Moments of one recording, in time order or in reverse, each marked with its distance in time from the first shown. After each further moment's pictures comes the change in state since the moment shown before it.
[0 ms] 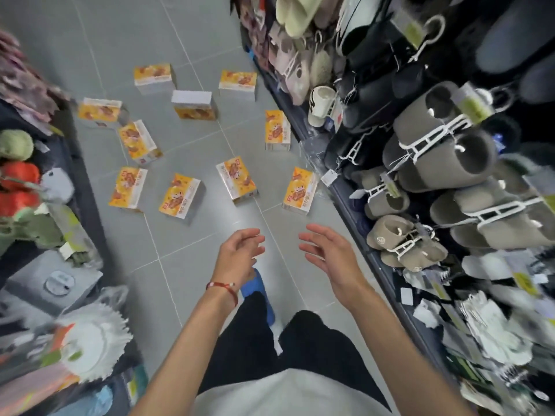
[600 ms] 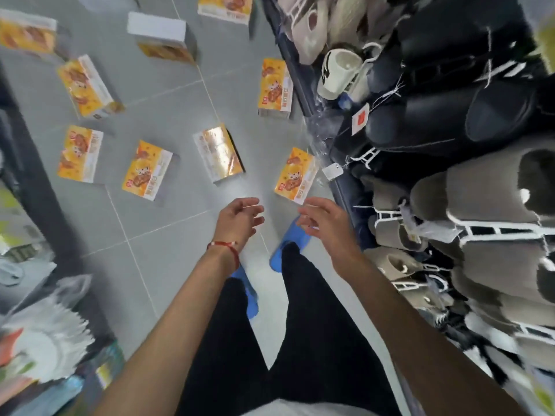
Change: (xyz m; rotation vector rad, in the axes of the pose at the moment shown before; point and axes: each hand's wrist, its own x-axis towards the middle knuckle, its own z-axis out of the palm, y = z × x) left_hand 0.258 0.089 0.093 -0.023 0.049 -0.260; right_hand 0.277 -0.090 0.002 -0.247 0.031 0.161
